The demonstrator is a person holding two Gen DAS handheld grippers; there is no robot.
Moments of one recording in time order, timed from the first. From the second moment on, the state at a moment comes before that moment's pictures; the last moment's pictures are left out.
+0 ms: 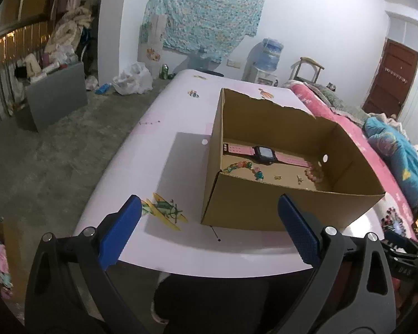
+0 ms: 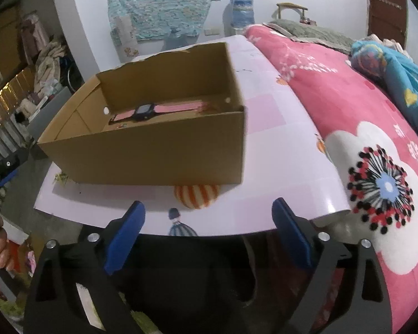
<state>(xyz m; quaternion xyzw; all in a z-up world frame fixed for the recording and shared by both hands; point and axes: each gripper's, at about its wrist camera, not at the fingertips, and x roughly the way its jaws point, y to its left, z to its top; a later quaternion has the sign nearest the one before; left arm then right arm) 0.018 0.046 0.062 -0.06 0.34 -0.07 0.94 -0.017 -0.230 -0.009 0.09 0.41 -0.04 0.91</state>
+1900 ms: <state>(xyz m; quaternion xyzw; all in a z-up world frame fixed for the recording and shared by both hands) 0.013 -0.005 0.051 0.02 0.40 -0.05 0.91 -0.002 -0.198 0.007 0.06 0.40 -0.05 0.91</state>
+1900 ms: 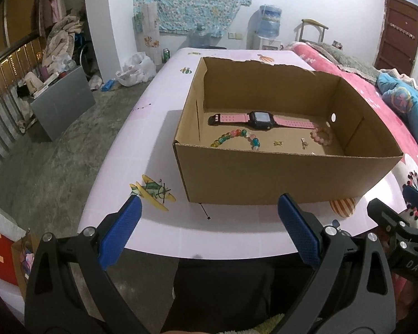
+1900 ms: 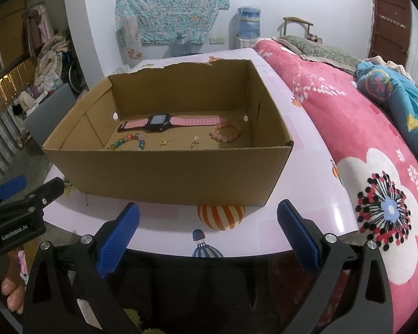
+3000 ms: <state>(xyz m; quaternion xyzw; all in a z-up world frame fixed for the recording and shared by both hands) 0.014 -0.004 0.052 0.02 0.41 -0.05 0.91 -0.004 -0.194 0.011 0.07 0.40 -0.05 0.91</state>
